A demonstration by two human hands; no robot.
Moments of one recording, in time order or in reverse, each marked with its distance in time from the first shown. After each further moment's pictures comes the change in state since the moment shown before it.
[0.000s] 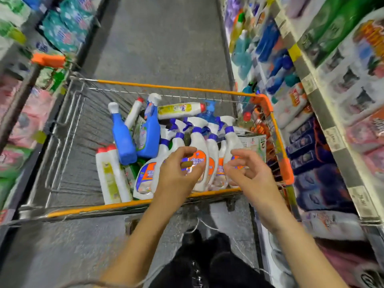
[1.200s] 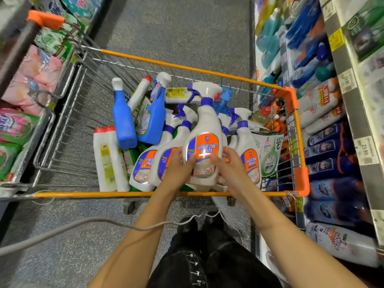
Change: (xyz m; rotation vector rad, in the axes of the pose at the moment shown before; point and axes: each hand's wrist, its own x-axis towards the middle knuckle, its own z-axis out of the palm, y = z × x) left_hand 0.057 -0.091 0.044 -0.278 0.040 -0.449; right_hand 0.113 0.104 0.042 0.121 -0.125 0.351
